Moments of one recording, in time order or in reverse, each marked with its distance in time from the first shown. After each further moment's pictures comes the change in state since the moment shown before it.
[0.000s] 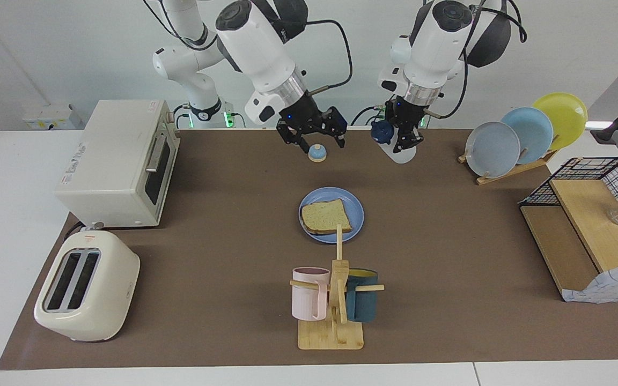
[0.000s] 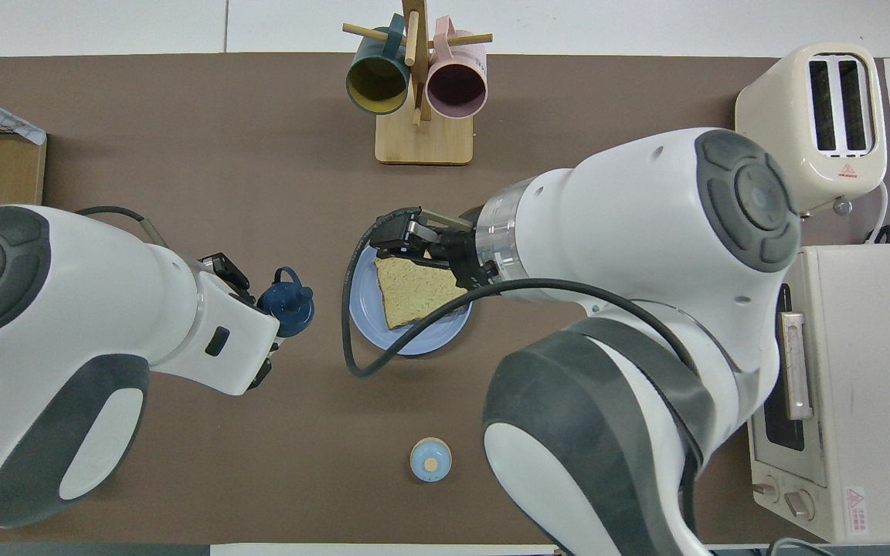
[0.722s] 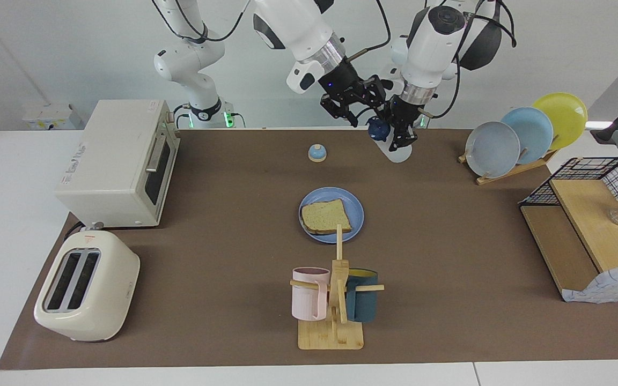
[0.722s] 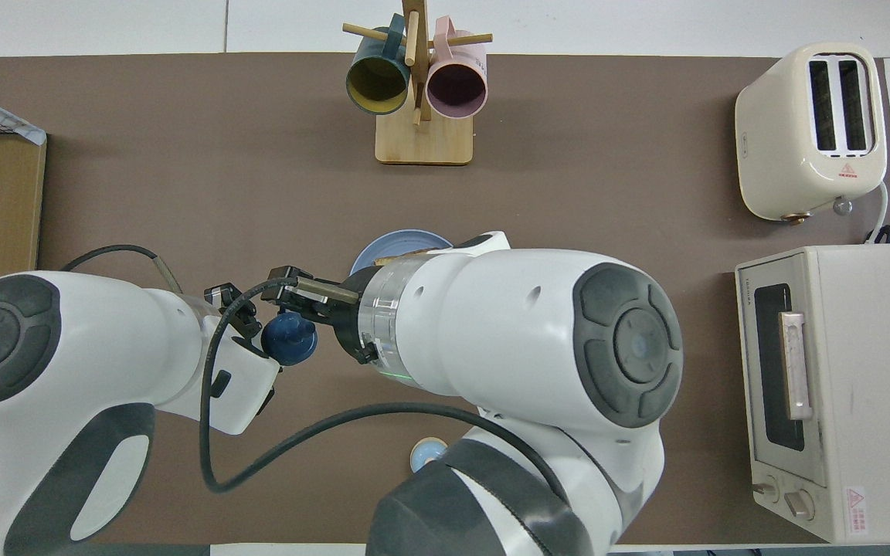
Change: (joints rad) left arm -0.013 -0.078 0.000 -0.129 -0.001 0.080 0.013; right arm 0.151 0.004 0.017 -0.034 0.011 0.206 0.142
